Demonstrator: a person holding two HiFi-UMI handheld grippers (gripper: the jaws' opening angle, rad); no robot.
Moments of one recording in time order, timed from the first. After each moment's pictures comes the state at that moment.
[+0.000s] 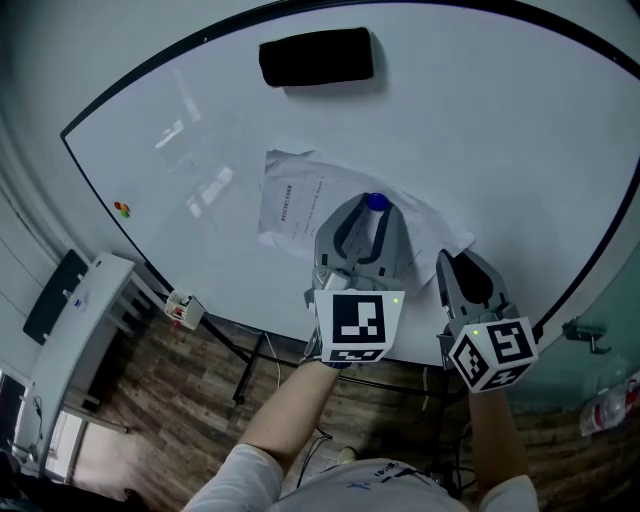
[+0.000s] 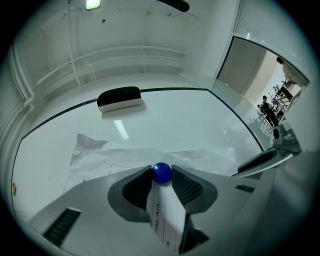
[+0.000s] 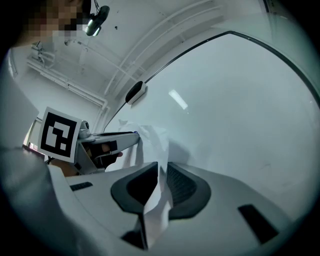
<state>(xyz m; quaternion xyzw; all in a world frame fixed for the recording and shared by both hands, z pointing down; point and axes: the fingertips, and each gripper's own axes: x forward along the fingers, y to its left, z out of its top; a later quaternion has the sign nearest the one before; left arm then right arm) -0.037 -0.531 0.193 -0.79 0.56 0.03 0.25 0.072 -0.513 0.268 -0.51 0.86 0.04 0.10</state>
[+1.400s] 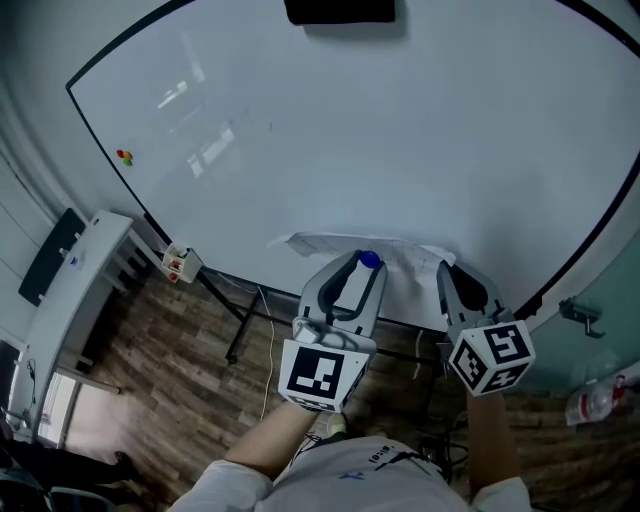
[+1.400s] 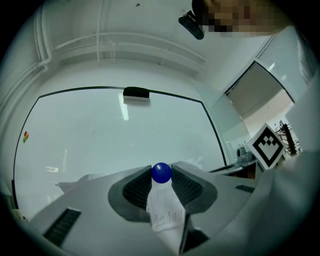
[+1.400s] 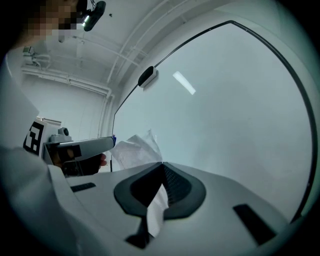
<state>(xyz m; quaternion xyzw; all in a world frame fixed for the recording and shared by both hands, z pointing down) -0.056 -0.424 0.292 -0.84 0.53 0.07 0.11 0.063 -0.460 0.340 -0.47 0.88 -0.02 0.01</state>
